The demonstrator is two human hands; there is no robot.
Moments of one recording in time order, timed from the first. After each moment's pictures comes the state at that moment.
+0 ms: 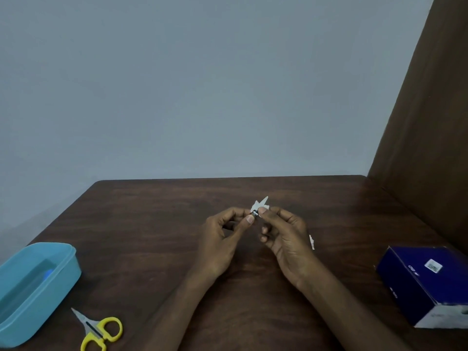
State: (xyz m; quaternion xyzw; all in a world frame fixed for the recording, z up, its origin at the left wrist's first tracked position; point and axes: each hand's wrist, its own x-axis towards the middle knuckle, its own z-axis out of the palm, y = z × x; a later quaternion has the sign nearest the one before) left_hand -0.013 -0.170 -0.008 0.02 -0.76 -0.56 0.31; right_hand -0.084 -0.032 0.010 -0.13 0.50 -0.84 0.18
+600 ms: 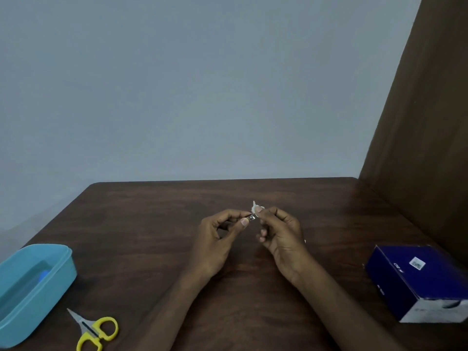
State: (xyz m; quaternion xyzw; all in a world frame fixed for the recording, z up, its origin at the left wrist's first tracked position) left_hand -0.013 -0.169 -0.006 0.01 -0.78 -0.55 0.31; right_hand -0.092 -0.027 0.008 -0.11 0.51 -0.83 0.18
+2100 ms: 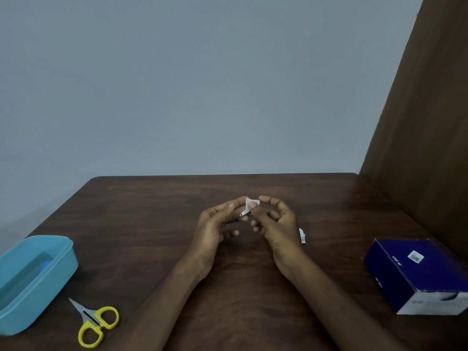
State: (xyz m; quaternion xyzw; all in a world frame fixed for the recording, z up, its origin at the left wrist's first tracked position) left_hand -0.005 -0.160 0.014 0.09 -0.62 -0.76 0.18; right_hand -0.093 -0.036 -0.003 -0.15 0.56 -0.81 0.10
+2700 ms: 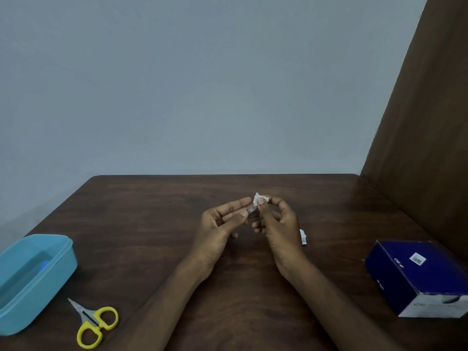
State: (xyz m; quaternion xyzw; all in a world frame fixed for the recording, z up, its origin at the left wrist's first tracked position) left_hand -0.005 -0.159 0.006 0.06 -0.65 -0.73 0.21; right_hand -0.094 -0.037 -0.005 -0.16 0.59 -0.79 0.07
